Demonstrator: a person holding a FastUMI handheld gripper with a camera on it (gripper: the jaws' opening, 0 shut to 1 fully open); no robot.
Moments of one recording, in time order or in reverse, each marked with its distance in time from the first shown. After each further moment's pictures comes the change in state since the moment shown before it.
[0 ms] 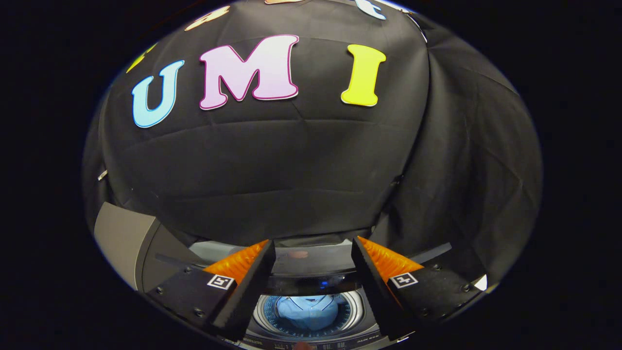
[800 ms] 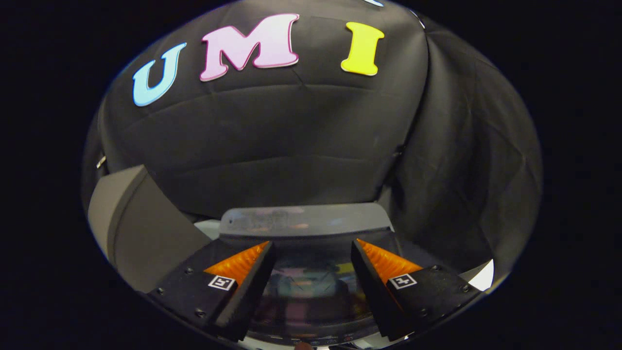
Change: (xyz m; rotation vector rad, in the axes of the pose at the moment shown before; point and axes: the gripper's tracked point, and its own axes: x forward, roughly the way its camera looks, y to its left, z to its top) arm 0.008 0.001 -0.100 -0.019 0.165 -0.002
